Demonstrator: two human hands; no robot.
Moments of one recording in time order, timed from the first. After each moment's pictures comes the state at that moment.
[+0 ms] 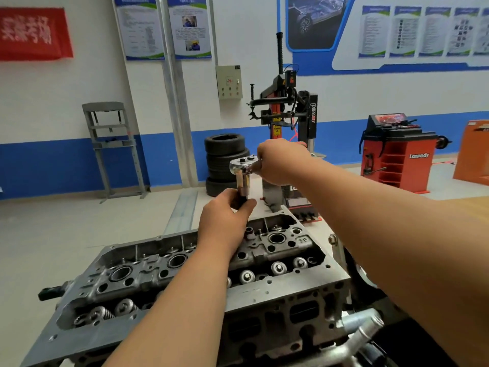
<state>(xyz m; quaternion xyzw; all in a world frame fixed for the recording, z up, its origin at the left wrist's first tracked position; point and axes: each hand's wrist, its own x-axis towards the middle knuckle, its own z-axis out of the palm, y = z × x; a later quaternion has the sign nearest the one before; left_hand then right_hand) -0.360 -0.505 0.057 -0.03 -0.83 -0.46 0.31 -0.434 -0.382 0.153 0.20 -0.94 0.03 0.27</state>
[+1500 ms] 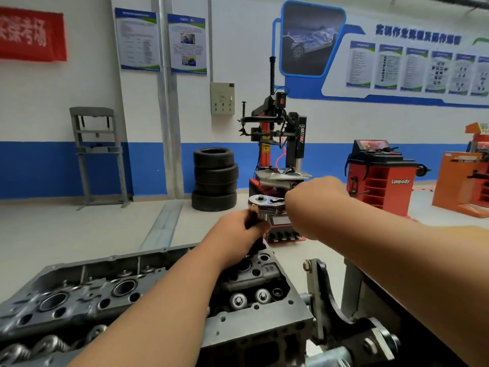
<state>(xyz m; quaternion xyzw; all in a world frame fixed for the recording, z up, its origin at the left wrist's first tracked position) -0.397 -0.455 0.066 -0.13 -0.89 -0.42 0.14 -0.366 -0.314 0.157 0.07 -0.97 -0.23 0.07</state>
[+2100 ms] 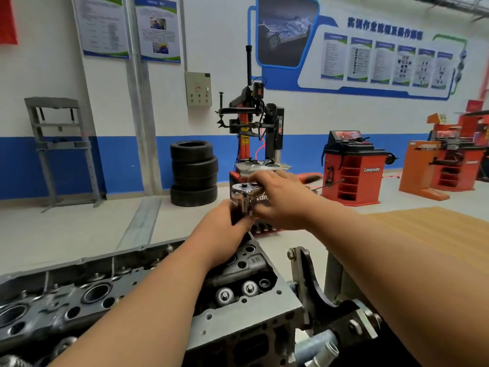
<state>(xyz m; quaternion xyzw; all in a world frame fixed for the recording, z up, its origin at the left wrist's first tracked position) -0.404 -0.451 0.057 -0.14 -0.88 -0.42 0.15 -0.428 -0.291 0.107 0.25 -0.94 0.05 0.23</state>
